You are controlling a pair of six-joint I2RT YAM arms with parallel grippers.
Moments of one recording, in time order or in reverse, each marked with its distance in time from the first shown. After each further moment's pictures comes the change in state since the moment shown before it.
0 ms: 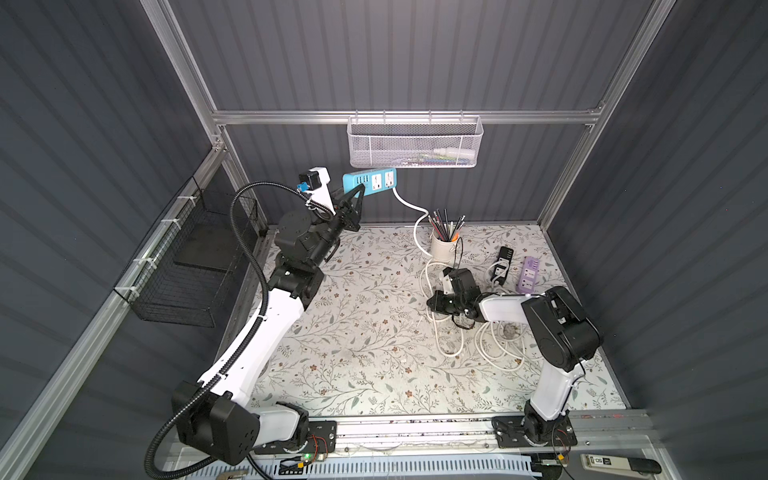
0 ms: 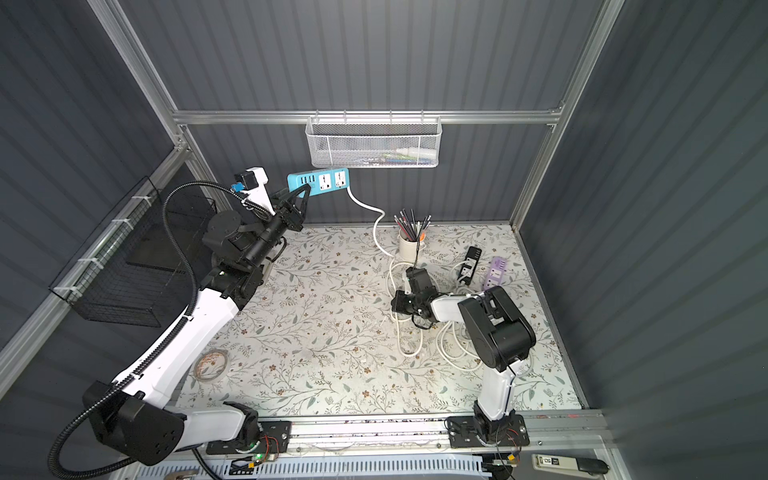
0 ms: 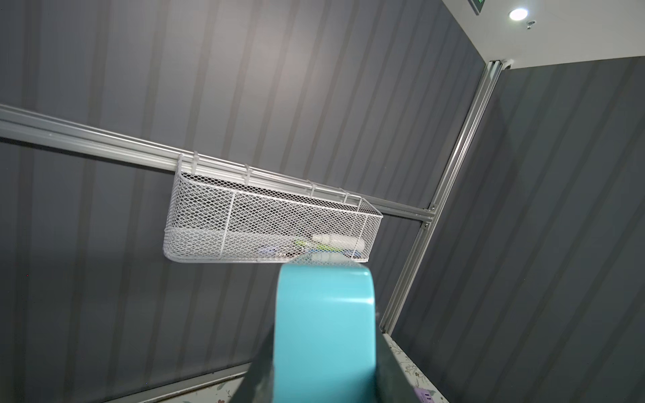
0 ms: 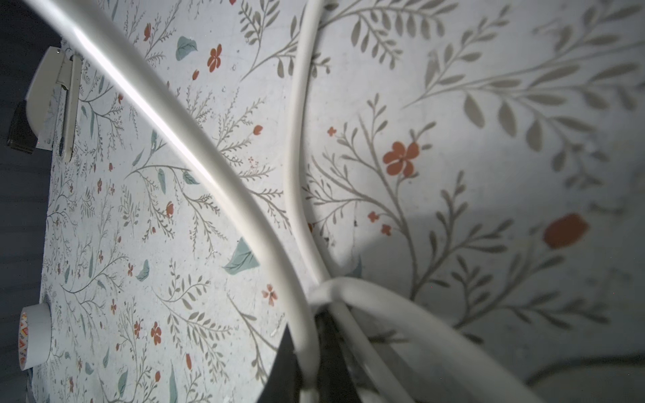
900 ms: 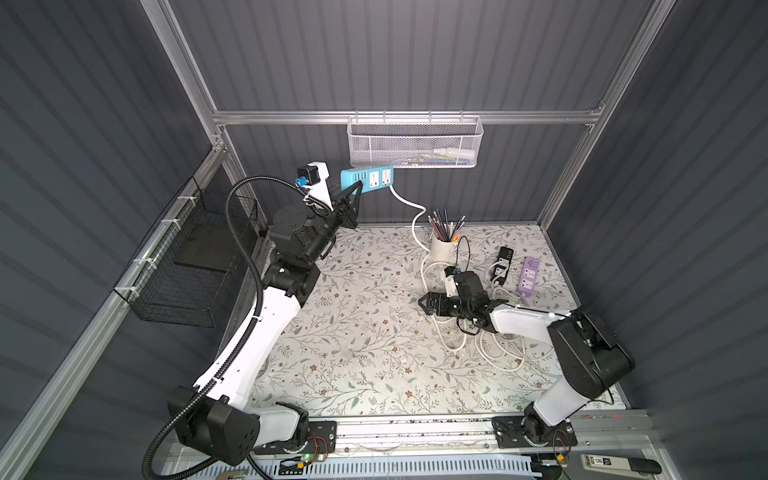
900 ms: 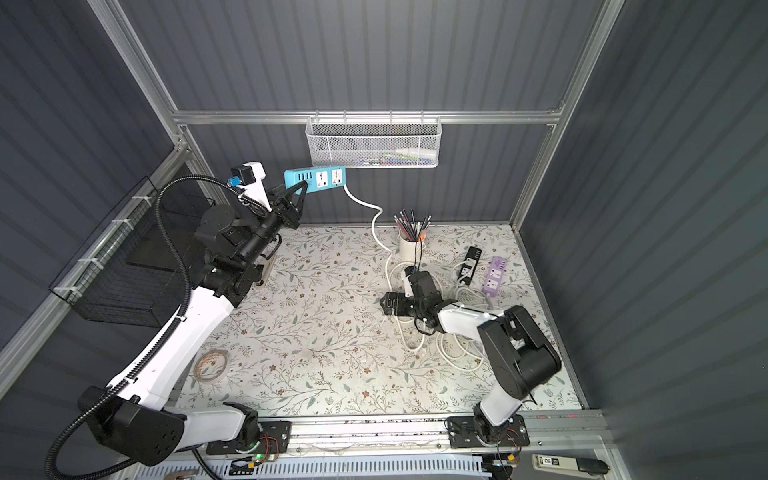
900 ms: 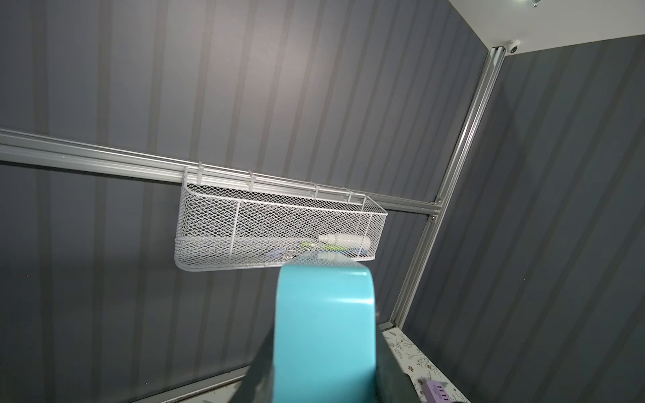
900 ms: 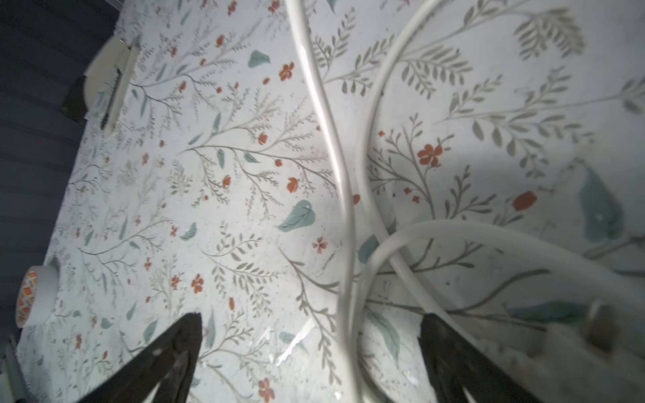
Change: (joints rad) left arm 0.013 0.002 0.041 -0.074 0.025 0.042; right arm 0.043 -0.287 -0.101 -0.046 0.054 -0.112
